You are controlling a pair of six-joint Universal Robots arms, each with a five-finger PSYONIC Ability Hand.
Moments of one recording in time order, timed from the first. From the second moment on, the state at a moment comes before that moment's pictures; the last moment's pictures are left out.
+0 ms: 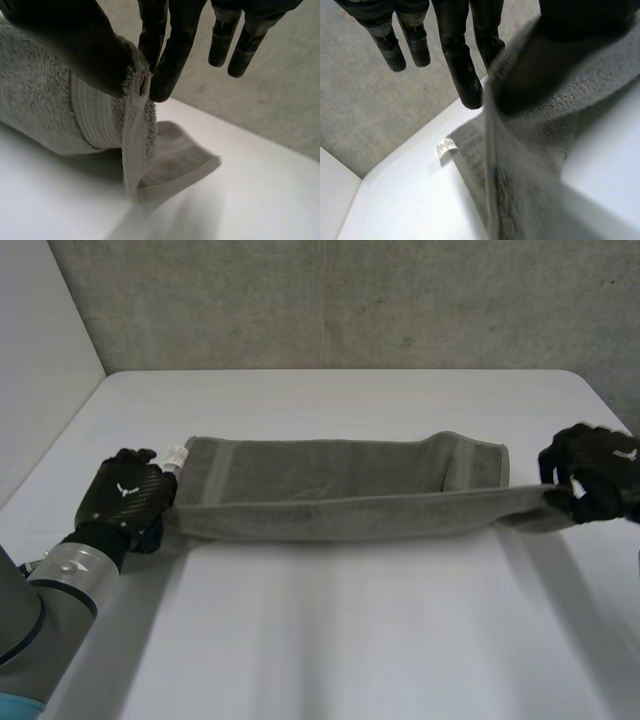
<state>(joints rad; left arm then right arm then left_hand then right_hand) 4.50 -1.72 -2.06 3.61 -1.40 3.54 1.39 -1.57 1.92 -0.07 0.91 2.92 1.12 1.12 0.23 0.23 0.96 1.34 1.34 0.22 0.25 1.15</state>
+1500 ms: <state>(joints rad) 4.55 -1.49 -1.79 3.36 -1.38 3.55 1.36 -1.66 1.43 0.29 0.84 2.84 1.30 1.35 0.23 0.23 1.16 1.34 1.35 0.22 0.25 1.15</state>
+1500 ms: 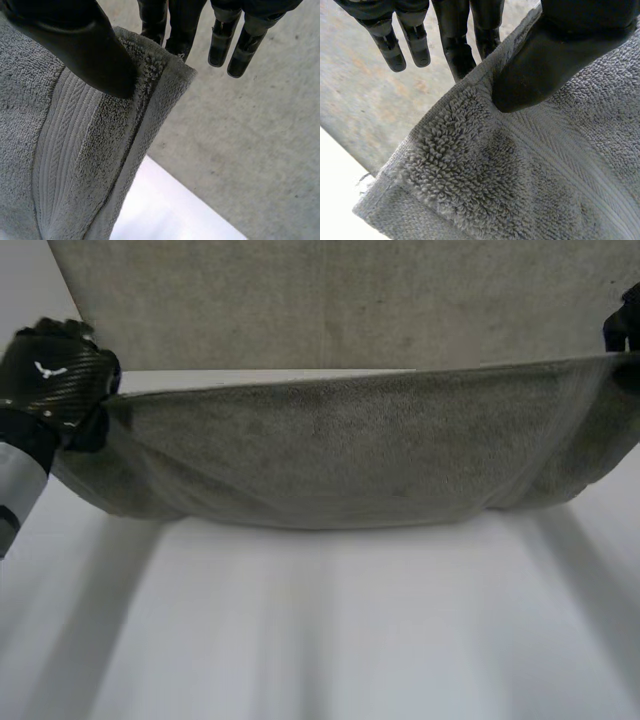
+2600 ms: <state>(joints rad) 4.46 -2.25 -1.30 3.41 -1.37 3.56 1.58 -0.99 1.22 0.04 1.20 2.74 0.29 0.26 0.23 0.23 0.06 0.25 0.26 0.22 0.25 0.06</state>
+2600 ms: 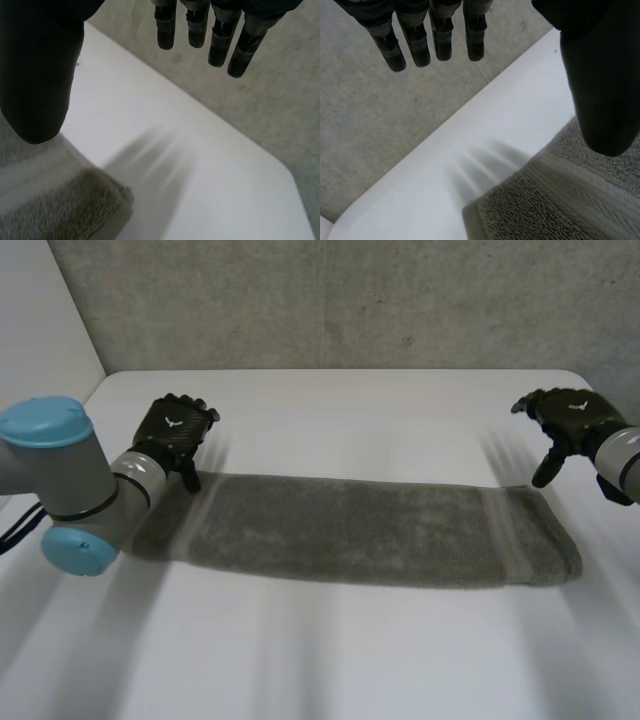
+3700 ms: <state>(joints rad) 4.49 -1.79 -1.85 3.45 -1.36 3.50 1.33 -1.17 1.84 -0.17 1.04 2.41 0.28 0.25 0.23 0.23 0.06 1.30 1.30 0.22 0.25 1.15</state>
